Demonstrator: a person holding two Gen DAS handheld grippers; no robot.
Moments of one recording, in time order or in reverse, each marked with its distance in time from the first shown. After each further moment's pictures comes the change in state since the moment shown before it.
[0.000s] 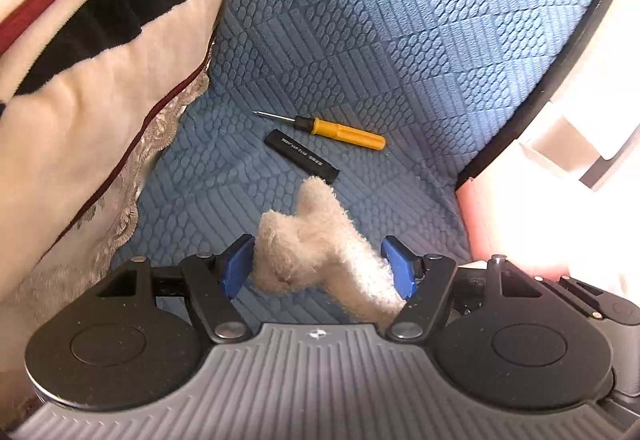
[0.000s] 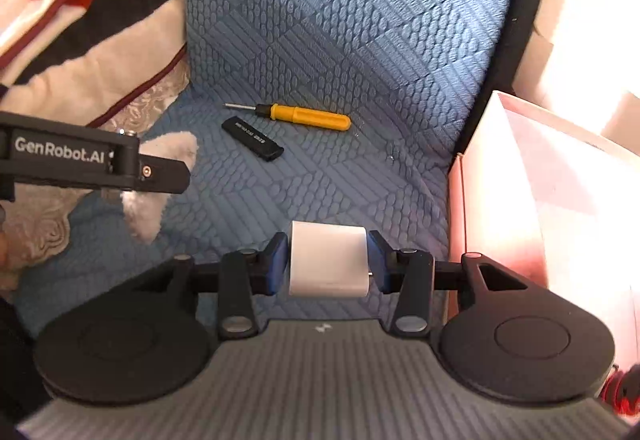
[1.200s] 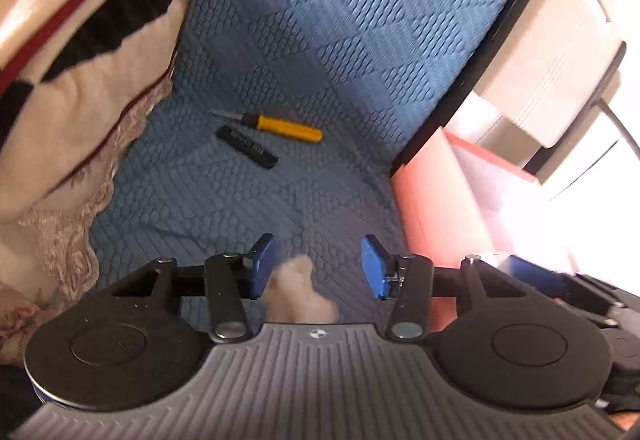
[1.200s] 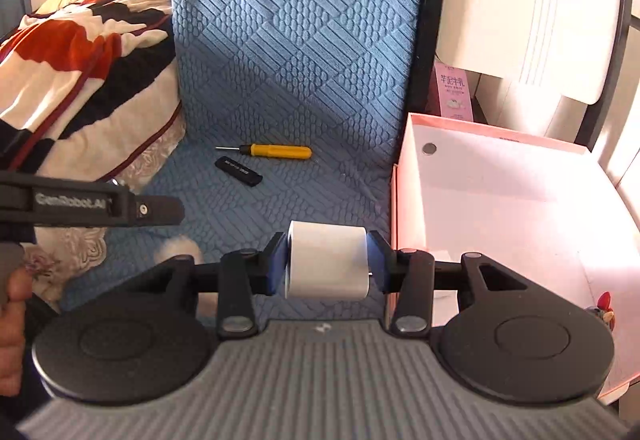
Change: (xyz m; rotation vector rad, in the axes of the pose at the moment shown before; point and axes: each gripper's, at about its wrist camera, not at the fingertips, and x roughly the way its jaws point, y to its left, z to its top) left arm -0.056 -0.036 -0.034 0.022 -0.028 -0.091; right arm -0.095 -0.032 -0.017 0.106 -0.087 -0.027
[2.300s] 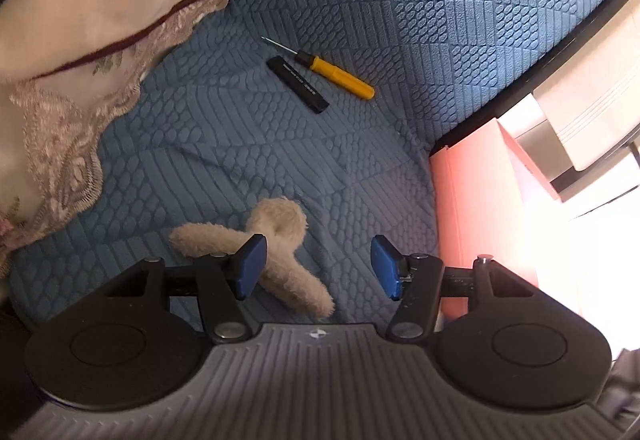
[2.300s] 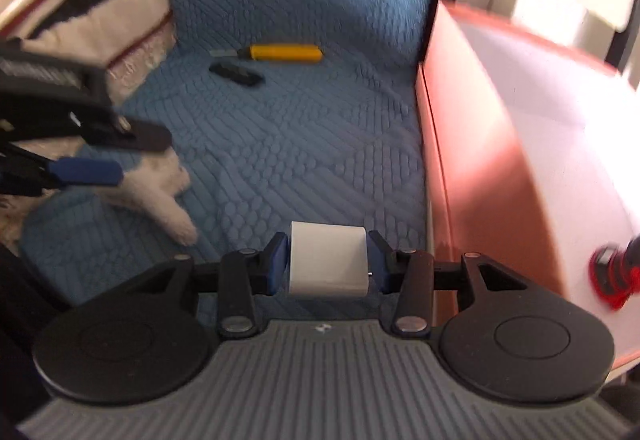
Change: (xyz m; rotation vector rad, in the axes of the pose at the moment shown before) left arm 0.034 0.050 -0.023 -0.227 0.102 -0.014; right arm 0.070 0.028 -0.064 0.029 0.195 -0.025
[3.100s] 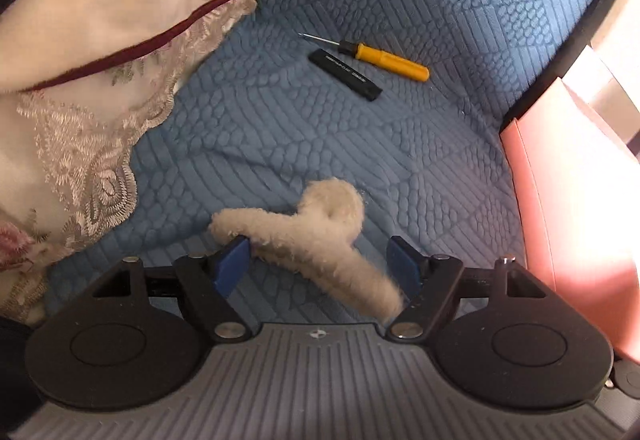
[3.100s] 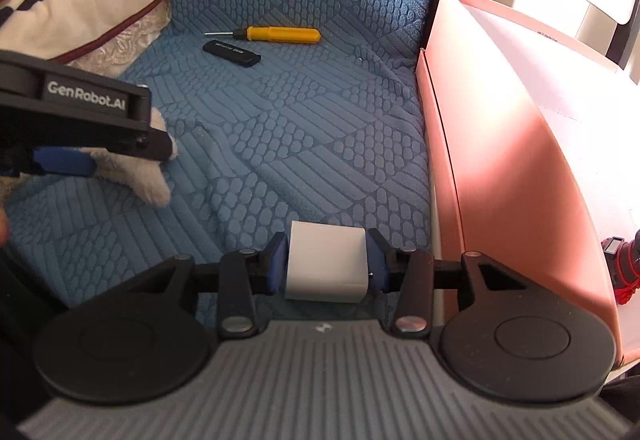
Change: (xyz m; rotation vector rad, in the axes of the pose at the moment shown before) left arm 0.028 -0.008 -0.013 0.130 -0.047 0.262; right arm 0.004 0.008 -0.011 -0.051 -0.026 -0.045
